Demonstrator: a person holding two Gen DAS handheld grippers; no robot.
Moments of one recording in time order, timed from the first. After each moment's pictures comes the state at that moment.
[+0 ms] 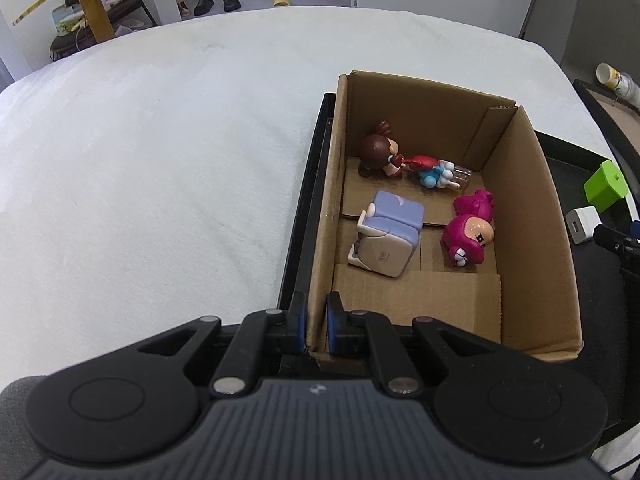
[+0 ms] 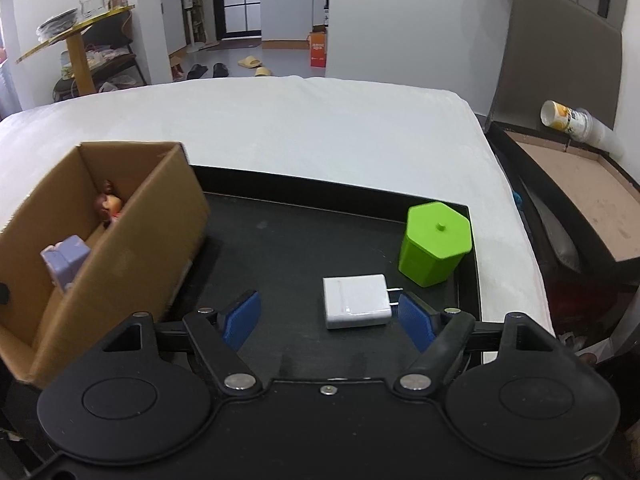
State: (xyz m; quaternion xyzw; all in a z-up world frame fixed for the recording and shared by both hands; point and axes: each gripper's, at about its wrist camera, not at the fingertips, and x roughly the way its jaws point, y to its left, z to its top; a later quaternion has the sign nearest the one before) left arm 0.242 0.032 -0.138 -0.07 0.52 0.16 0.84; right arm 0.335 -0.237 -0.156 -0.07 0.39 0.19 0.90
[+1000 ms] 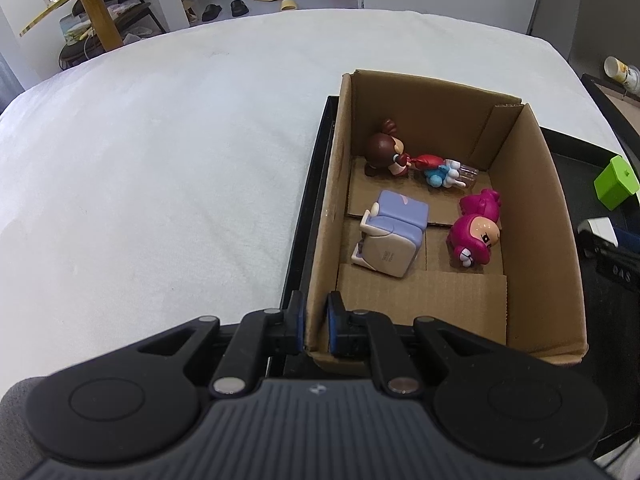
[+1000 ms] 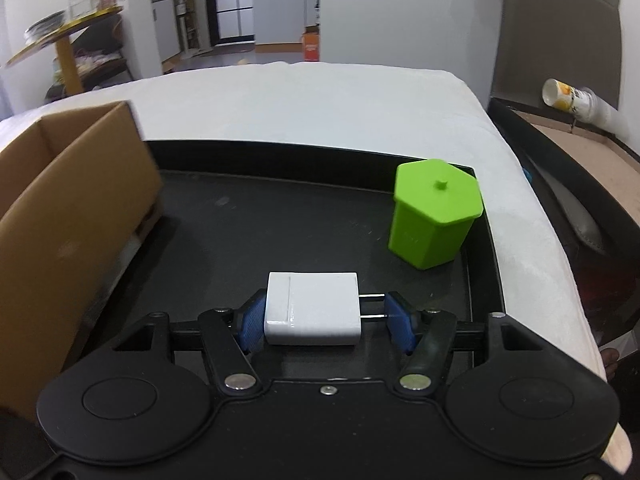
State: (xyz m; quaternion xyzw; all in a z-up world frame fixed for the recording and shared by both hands) left arm 0.240 0.024 -0.138 -0.05 0.52 0.17 0.83; right arm 0.346 -0.248 -0.202 -0.06 0.38 0.20 0.90
